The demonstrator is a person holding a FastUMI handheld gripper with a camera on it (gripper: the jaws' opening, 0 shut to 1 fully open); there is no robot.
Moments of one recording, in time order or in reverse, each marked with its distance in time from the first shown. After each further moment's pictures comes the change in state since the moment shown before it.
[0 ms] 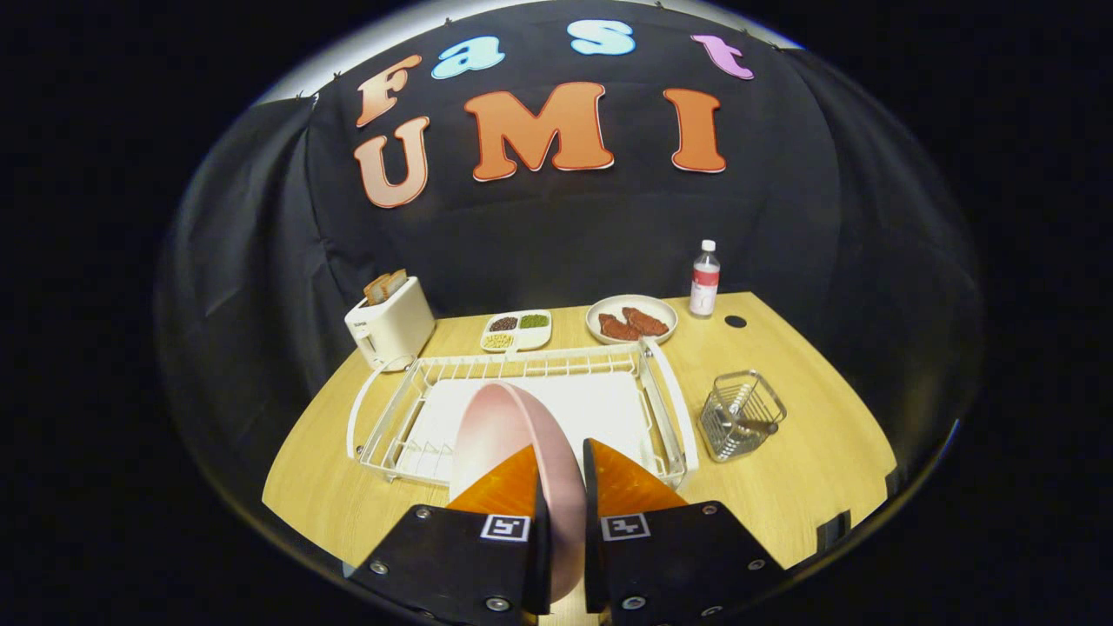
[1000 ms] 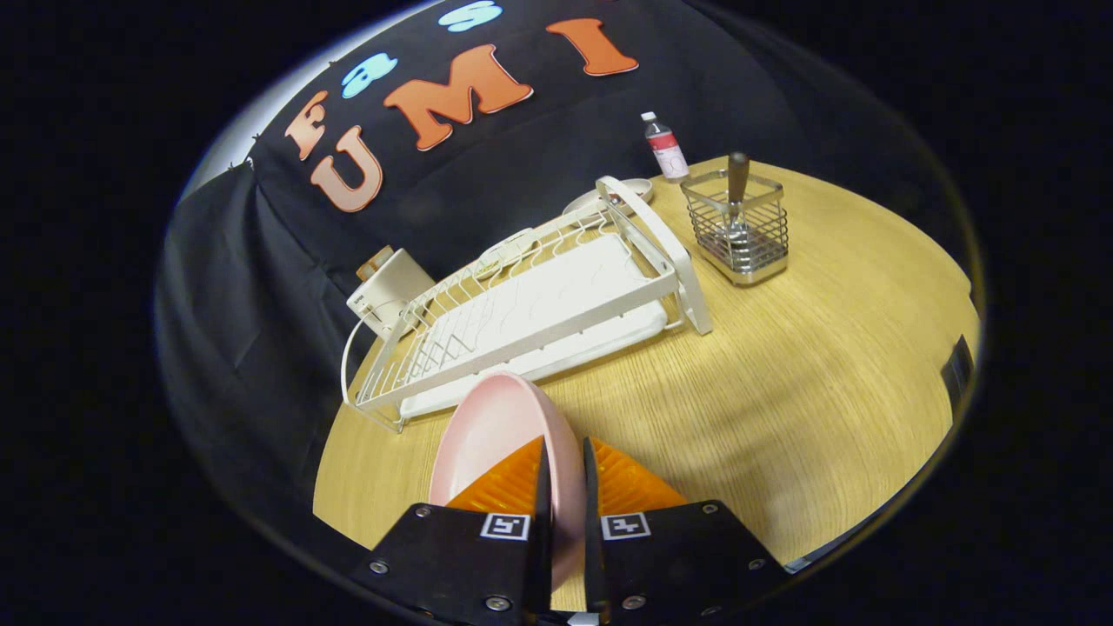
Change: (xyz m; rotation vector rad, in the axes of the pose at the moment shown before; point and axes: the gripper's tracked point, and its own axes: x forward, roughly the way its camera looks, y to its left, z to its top) arm 0.022 -0.020 -0.157 0.345 0.162 0.130
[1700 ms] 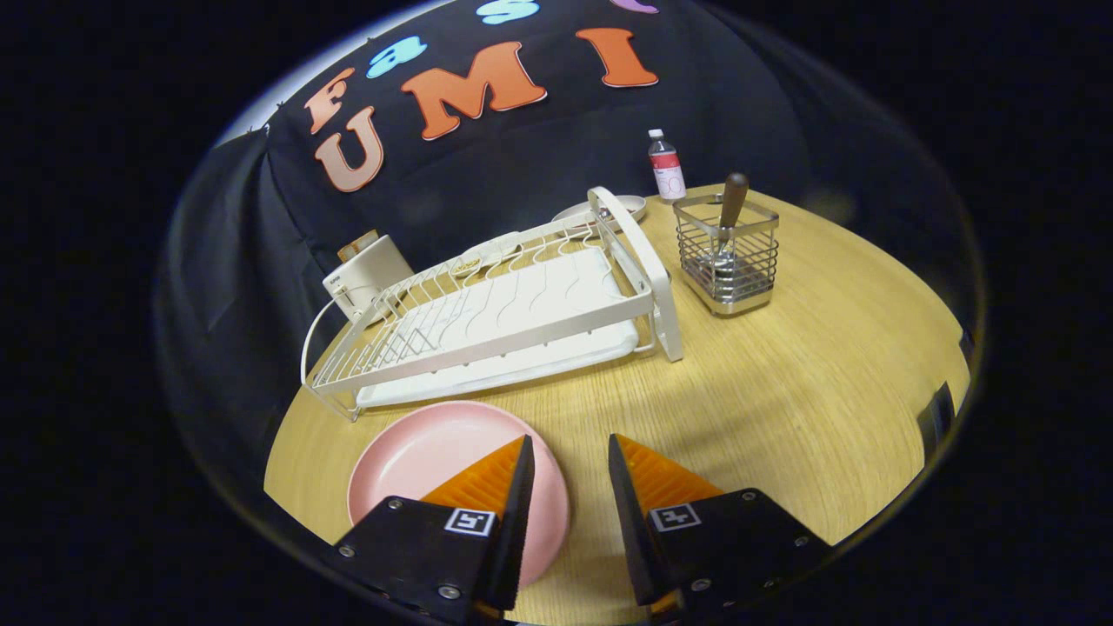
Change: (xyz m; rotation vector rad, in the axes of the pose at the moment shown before) arm 0.002 -0.025 0.029 -0.172 -0.088 -0.107
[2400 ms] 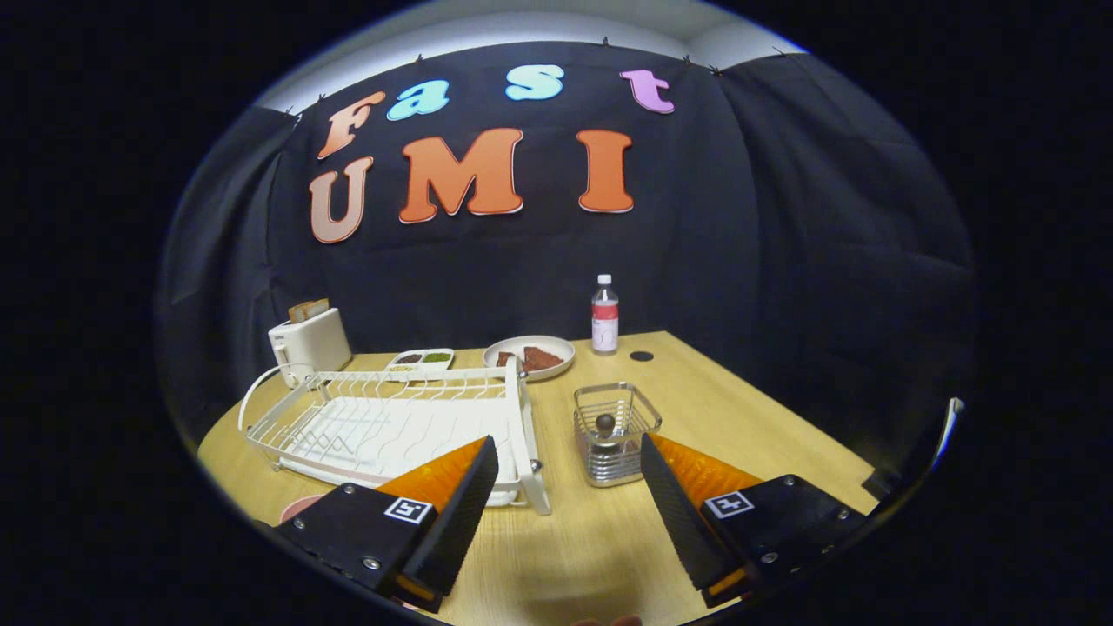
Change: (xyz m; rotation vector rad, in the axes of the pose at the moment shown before) arm -0.031 -0.072 0.150 -0.202 -0.430 -0.230
